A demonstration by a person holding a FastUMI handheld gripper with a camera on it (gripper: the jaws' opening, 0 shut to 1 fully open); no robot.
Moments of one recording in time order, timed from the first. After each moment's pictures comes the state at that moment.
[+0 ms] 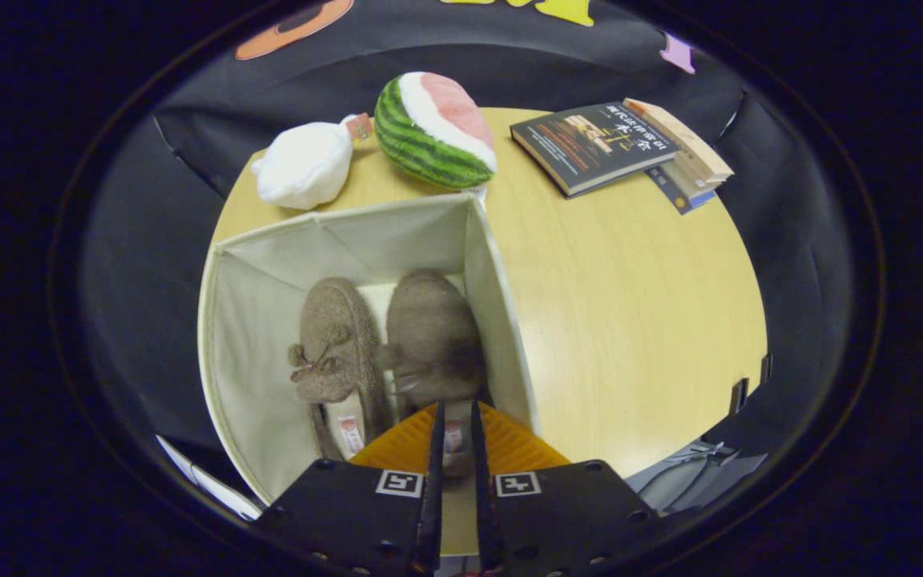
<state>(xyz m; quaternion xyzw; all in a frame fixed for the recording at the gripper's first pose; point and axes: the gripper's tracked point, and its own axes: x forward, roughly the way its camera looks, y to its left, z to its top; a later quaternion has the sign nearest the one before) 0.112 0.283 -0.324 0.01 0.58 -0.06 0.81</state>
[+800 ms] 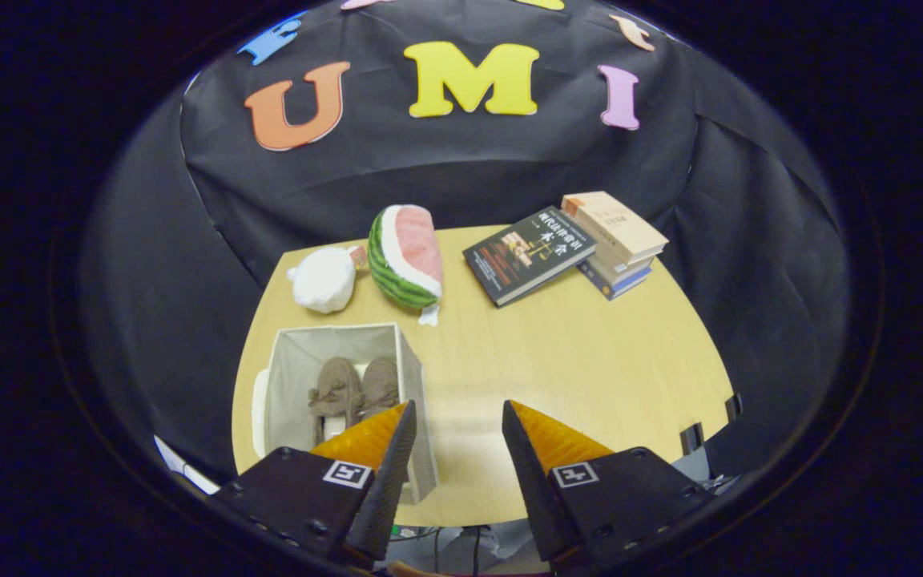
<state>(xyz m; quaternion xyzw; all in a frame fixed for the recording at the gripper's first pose) 0.072 0.177 -0.161 0.02 0.39 -0.05 0.92</state>
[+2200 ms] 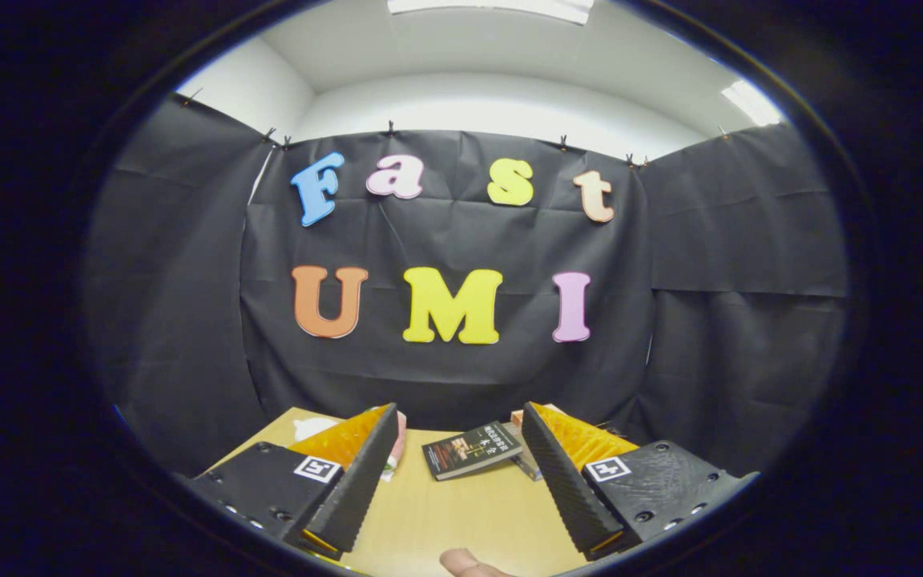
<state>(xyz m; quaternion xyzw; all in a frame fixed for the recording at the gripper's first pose) -0.012 0.057 0.045 -0.02 -0.01 -0.01 1.00</state>
